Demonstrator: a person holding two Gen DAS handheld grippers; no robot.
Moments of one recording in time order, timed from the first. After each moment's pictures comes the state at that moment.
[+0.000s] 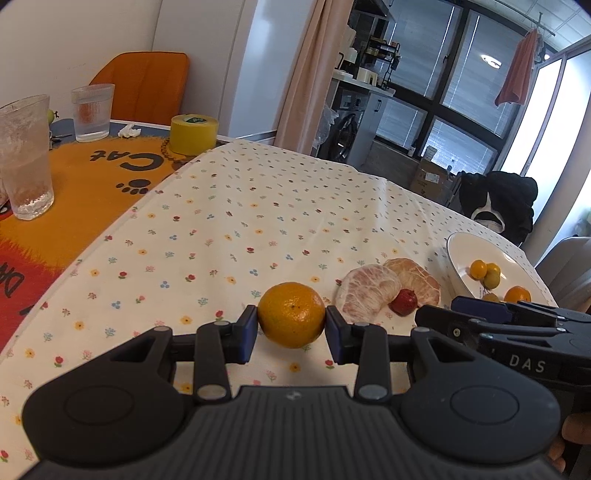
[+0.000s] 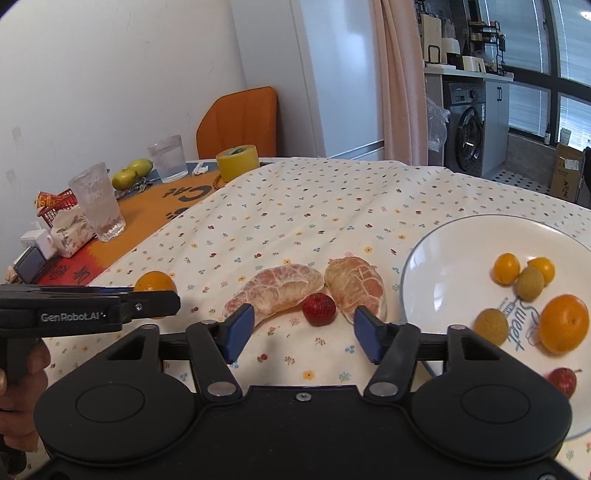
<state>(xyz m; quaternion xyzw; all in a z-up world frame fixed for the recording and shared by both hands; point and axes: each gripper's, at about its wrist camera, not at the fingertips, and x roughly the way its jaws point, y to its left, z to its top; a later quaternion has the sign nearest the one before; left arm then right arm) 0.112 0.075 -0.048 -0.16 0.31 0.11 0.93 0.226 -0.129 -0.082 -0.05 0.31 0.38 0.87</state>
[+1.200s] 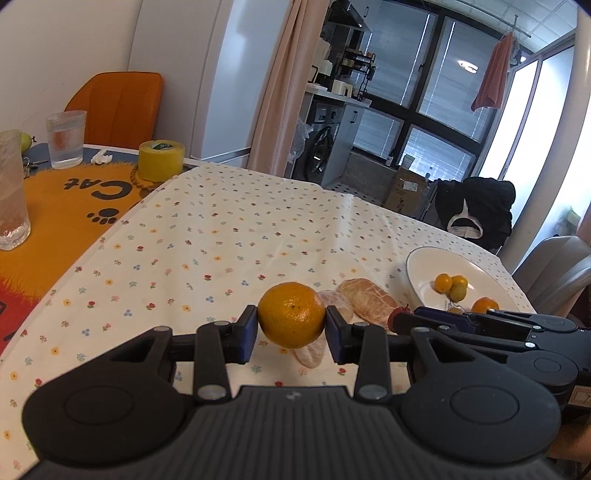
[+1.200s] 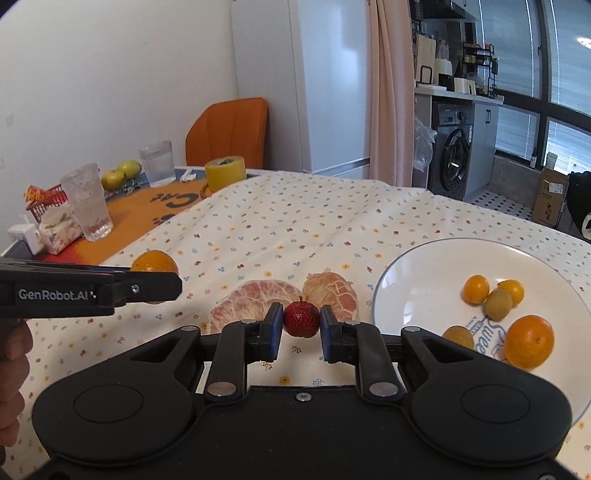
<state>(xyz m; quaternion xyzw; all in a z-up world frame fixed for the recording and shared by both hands) 0.116 0.047 -0.025 -0.15 0.28 0.08 0.94 0.215 -0.144 -0.068 -0.07 0.27 0.36 0.89</state>
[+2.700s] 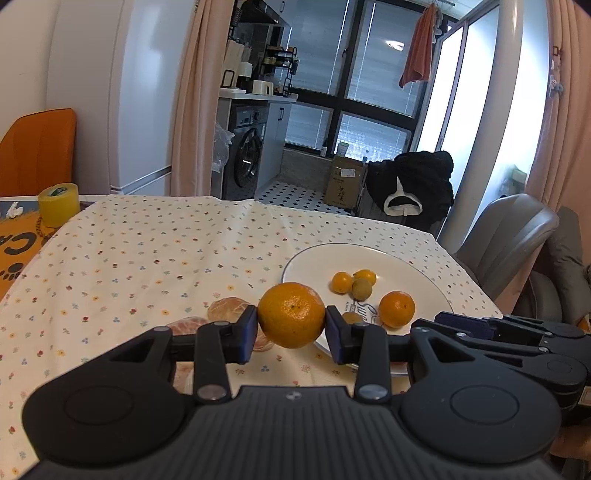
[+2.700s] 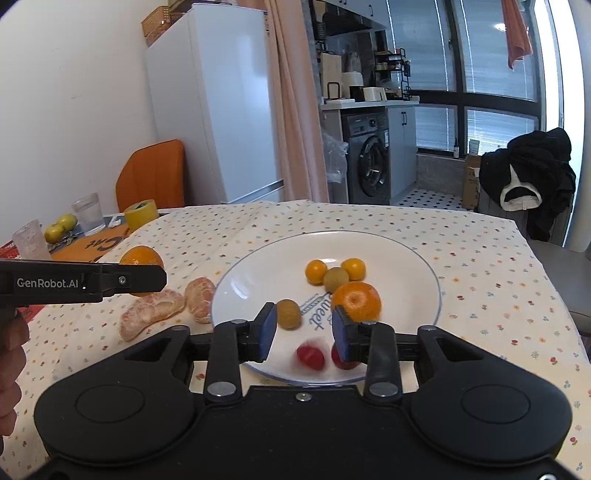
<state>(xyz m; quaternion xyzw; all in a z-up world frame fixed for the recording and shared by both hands) 0.163 -0.039 -0.010 -0.08 0.28 -0.02 0.96 0.220 -0.259 -0.069 0.00 0.26 0.26 0.93</state>
